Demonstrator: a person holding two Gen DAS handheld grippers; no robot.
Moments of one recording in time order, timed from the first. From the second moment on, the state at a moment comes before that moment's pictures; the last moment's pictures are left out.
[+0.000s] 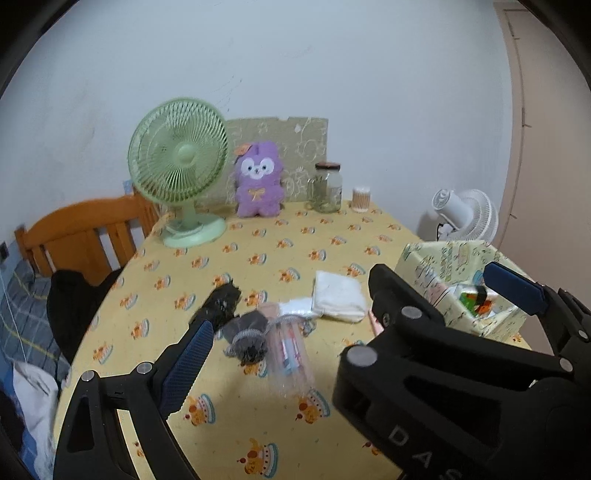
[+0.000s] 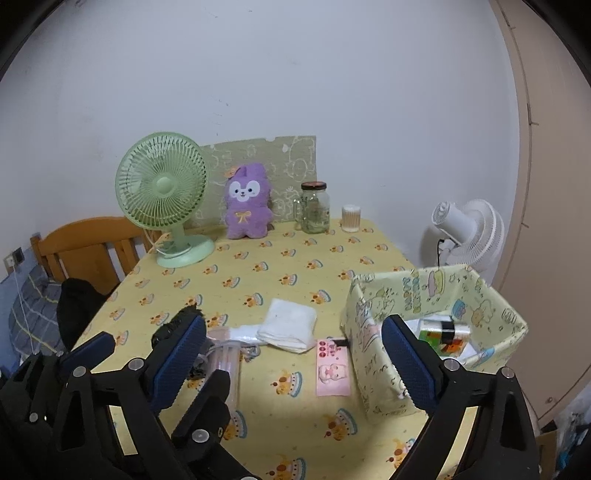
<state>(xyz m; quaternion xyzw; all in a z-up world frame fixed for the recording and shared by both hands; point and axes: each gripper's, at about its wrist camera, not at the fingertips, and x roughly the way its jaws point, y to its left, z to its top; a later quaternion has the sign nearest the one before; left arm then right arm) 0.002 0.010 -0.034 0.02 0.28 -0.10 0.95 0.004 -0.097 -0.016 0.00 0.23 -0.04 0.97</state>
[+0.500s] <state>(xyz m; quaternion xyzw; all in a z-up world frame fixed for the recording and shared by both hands) 0.033 0.017 -0.100 0.02 0.33 -0.08 0.94 0.038 -0.091 -0.083 -0.01 0.27 -0.07 0.96</state>
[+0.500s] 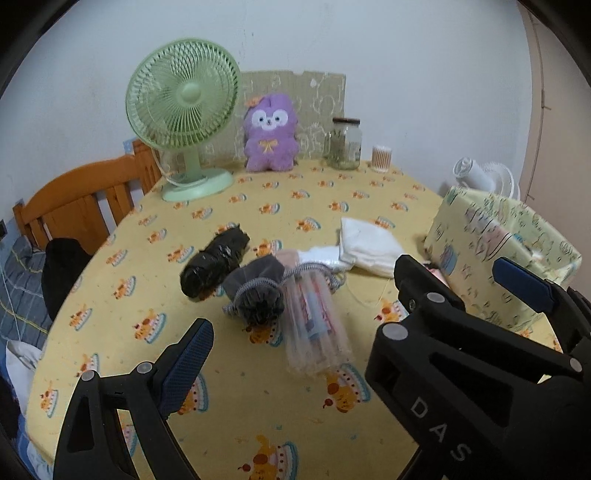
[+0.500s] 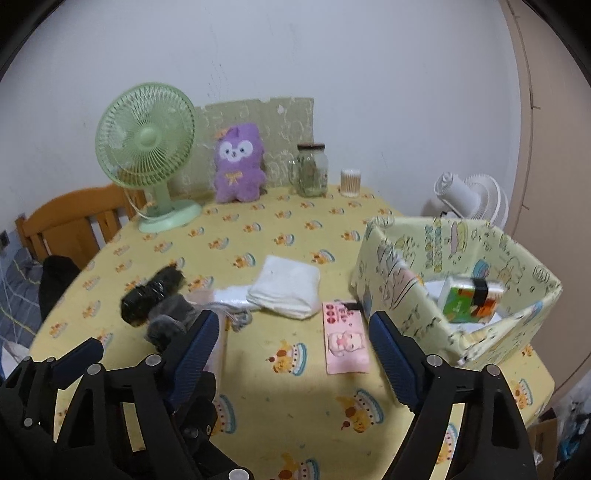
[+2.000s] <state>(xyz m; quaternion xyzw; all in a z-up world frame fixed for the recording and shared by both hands) 0.068 0.045 -0.120 0.03 0.37 -0.04 0.93 0.083 -0.067 -0.115 0.01 0.35 0.04 0.93</state>
